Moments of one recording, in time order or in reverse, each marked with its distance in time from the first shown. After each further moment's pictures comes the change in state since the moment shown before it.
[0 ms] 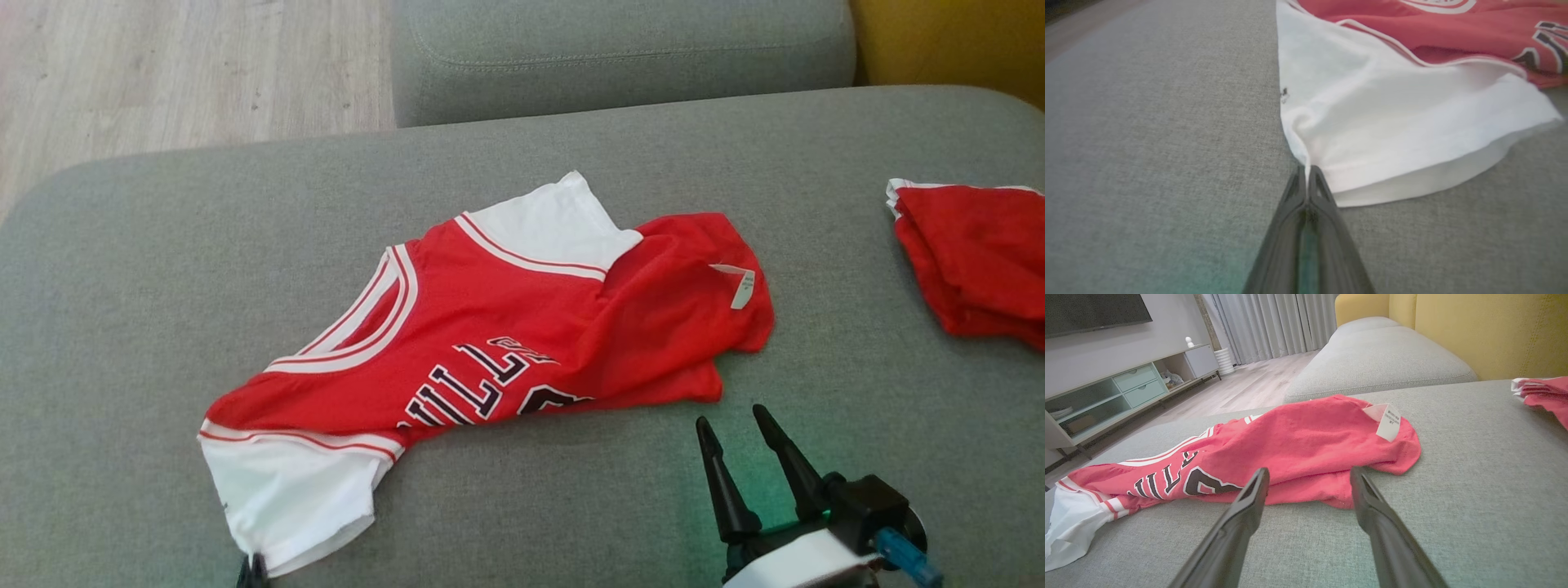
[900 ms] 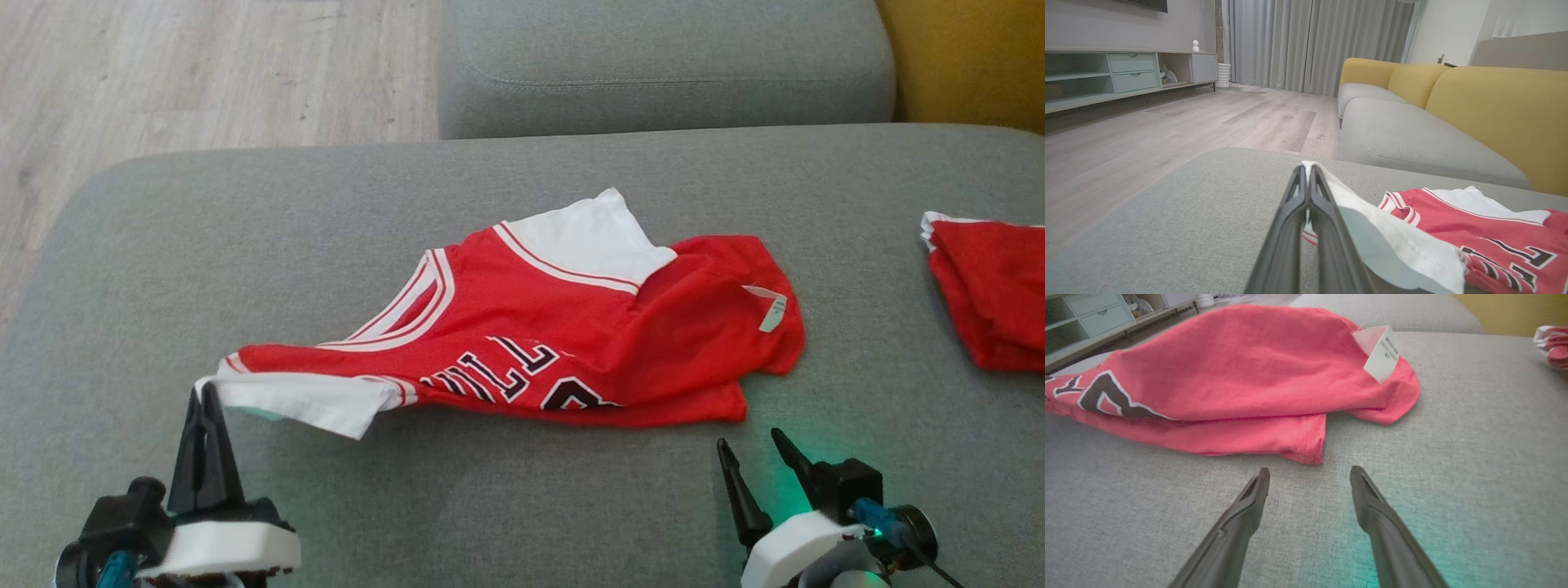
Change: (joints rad) left arm -0.055 0.040 0.075 -0.467 0.029 -0.013 0.068; right arm -0.169 0.000 -0.085 0.403 -0.112 0.000 0.000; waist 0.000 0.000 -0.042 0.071
